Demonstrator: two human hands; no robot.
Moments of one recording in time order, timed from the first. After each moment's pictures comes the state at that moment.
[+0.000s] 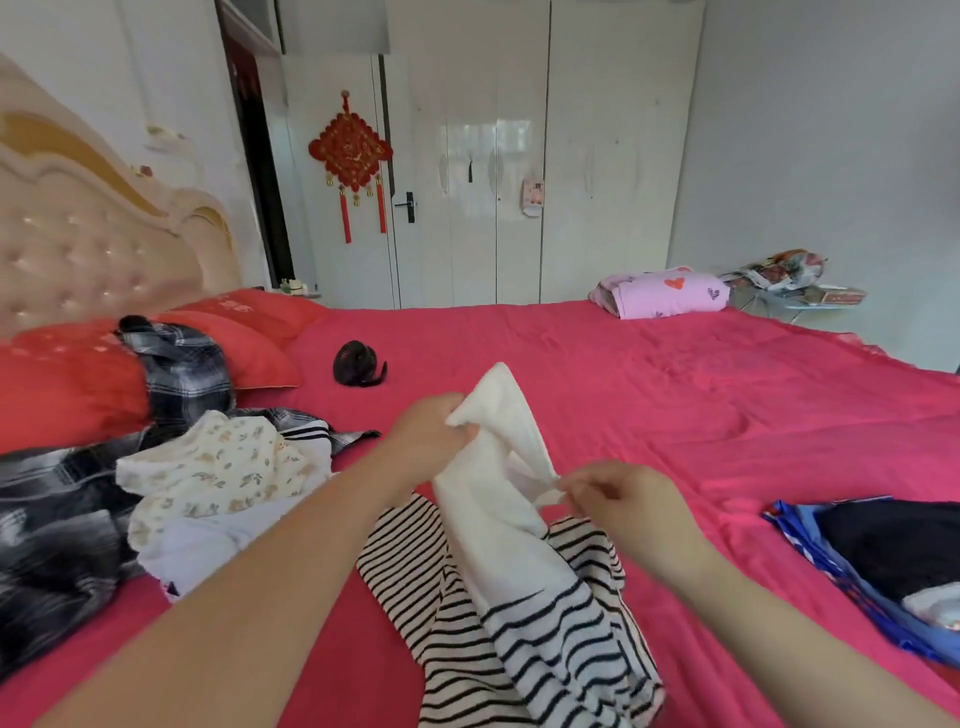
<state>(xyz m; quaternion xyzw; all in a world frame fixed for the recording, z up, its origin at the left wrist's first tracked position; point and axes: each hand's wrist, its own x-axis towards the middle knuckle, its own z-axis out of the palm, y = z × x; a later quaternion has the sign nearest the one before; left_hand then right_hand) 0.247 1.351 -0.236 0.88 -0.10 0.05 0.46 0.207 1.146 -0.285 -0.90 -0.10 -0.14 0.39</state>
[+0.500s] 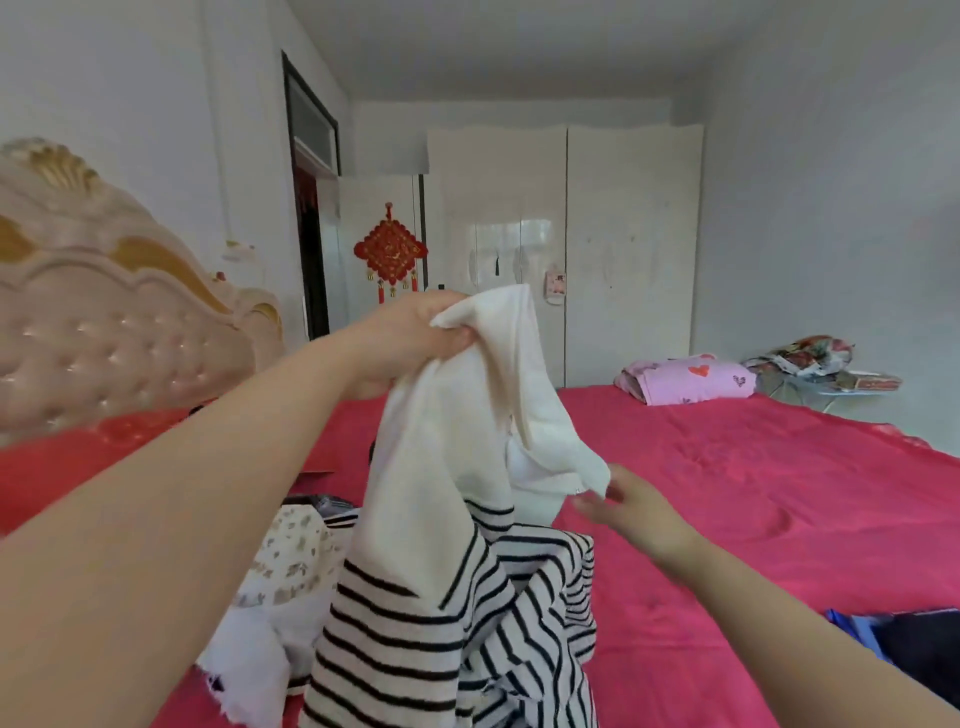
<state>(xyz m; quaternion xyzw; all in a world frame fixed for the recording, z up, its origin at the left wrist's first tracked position) 0.213 1.407 -0.057 0.83 -0.25 0.09 0.50 0.257 1.159 -0.225 -0.80 -0.22 -0.11 0.55</state>
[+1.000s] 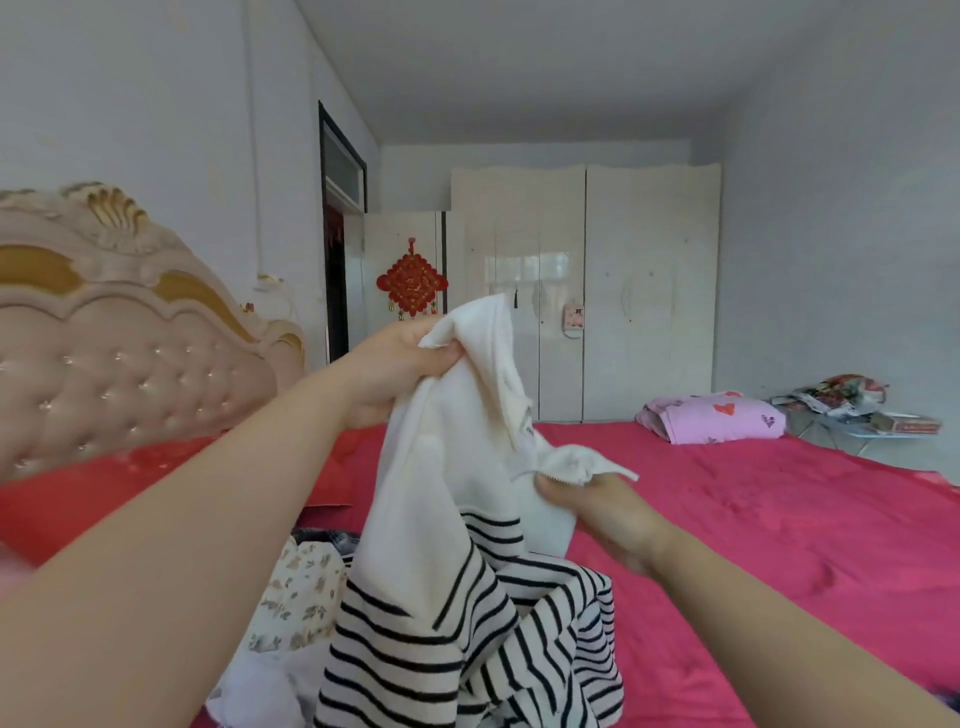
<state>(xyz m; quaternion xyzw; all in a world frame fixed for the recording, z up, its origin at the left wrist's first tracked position) 0.228 1.445 -0.043 0.76 -0.23 0.08 0.60 0.276 1.223 -0.173 -0.68 -0.21 0.05 0.70</state>
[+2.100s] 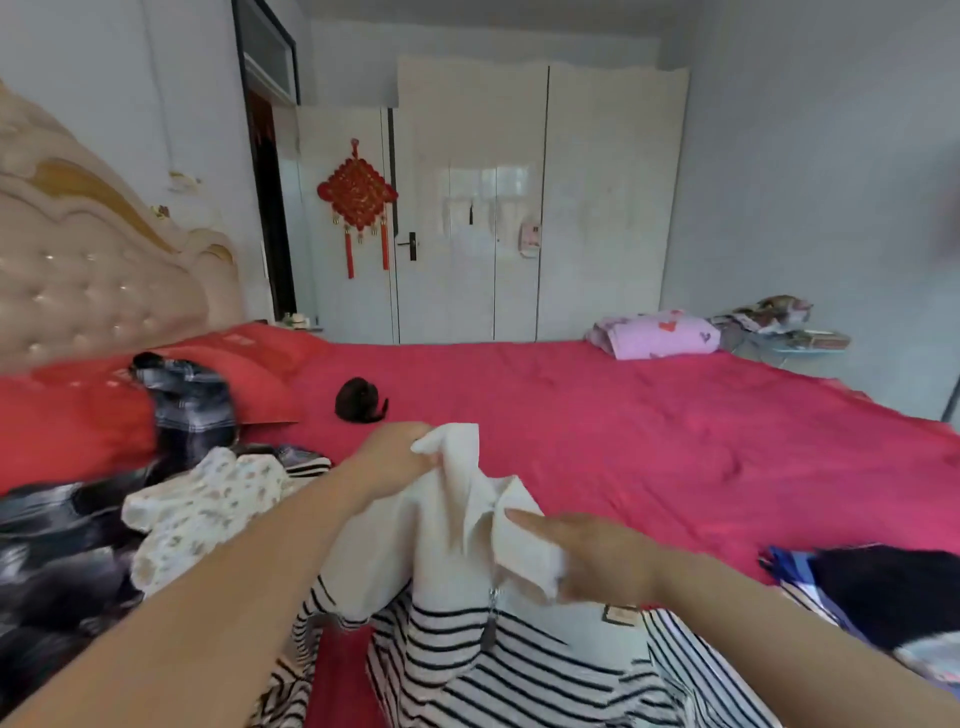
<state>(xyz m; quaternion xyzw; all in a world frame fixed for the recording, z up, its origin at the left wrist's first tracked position) 0.250 1.394 -0.196 0.93 -0.11 0.05 0.34 0.241 1.150 -0.269 -0.95 -0.29 0.07 0.08</state>
